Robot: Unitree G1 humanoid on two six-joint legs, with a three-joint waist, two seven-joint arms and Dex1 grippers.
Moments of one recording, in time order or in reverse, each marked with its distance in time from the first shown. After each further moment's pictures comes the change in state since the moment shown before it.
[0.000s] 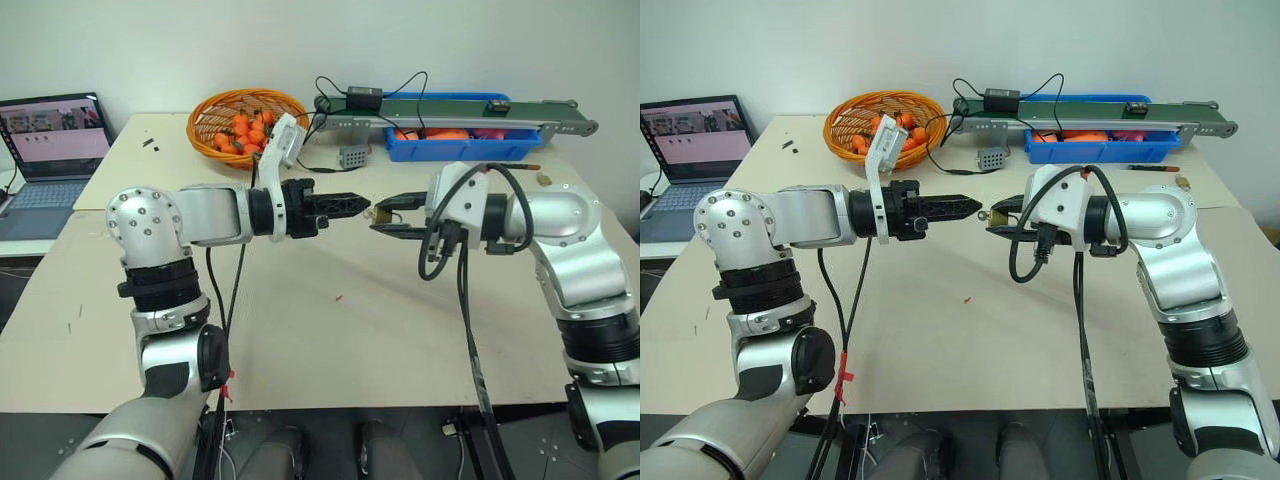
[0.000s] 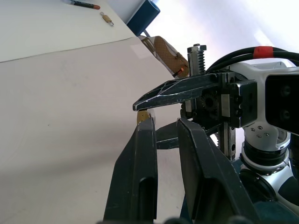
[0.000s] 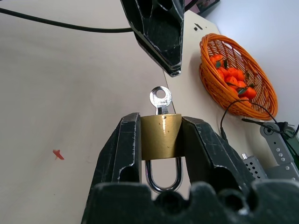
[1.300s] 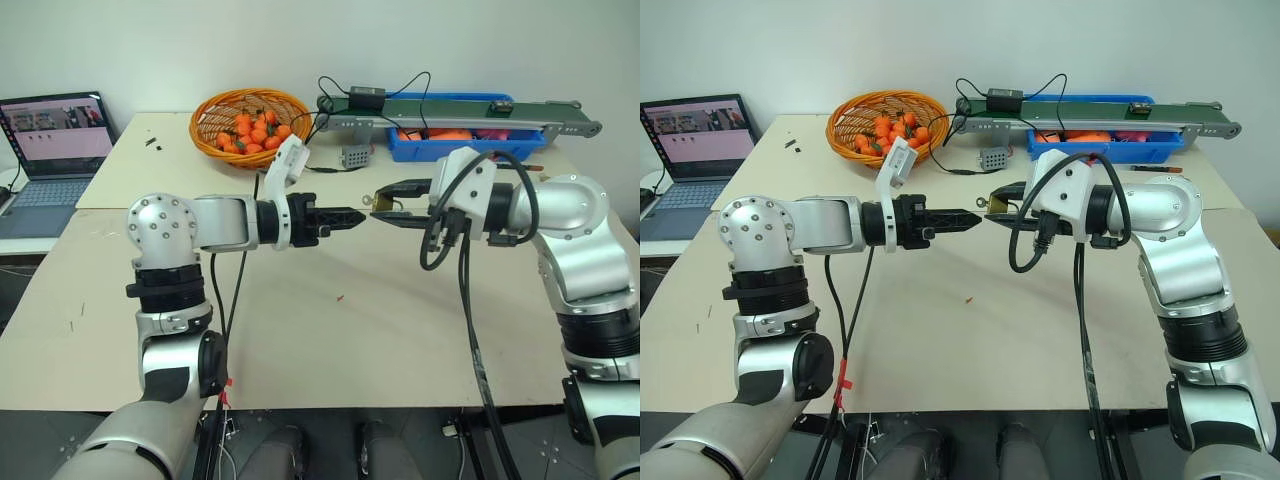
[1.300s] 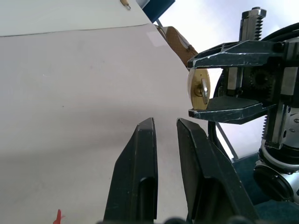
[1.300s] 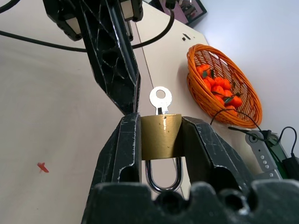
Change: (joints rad) left arm 0.034 0.028 -0.045 0.031 0.115 -0.013 -0.118; right arm -0.027 0.017 -0.012 0.008 0.001 -0.002 -0.014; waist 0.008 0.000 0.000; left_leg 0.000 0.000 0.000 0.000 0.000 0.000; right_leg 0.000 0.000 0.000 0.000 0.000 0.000
